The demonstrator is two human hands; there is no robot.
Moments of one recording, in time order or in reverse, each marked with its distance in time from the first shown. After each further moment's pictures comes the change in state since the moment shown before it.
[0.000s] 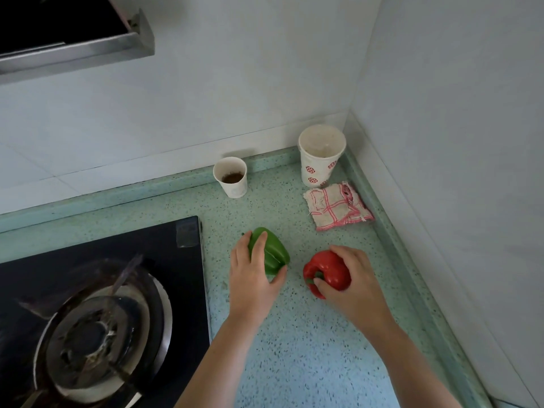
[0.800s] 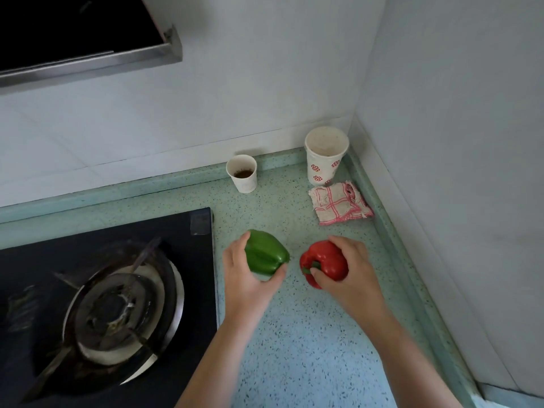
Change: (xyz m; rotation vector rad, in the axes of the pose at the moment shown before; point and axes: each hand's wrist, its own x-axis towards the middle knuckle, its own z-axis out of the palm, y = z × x) left_hand -0.037 0.022 -0.040 -0.336 0.102 -0.185; right_hand -0.018 -0.026 -0.012 0.047 -0.022 -0.058
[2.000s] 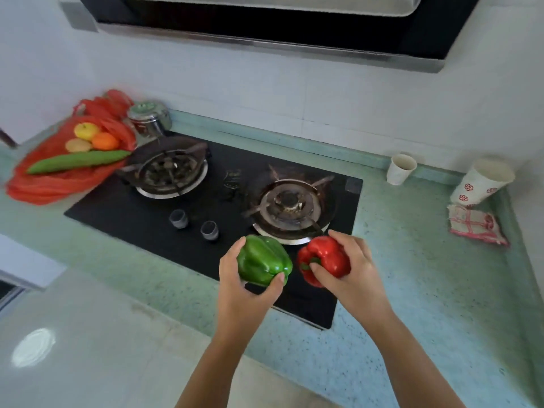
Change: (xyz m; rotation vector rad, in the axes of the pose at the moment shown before) left_hand -0.264 -0.049 -0.214 -0.304 0.550 -0.214; right_hand -0.211 -0.140 0.115 -0.051 -0.371 -0.464
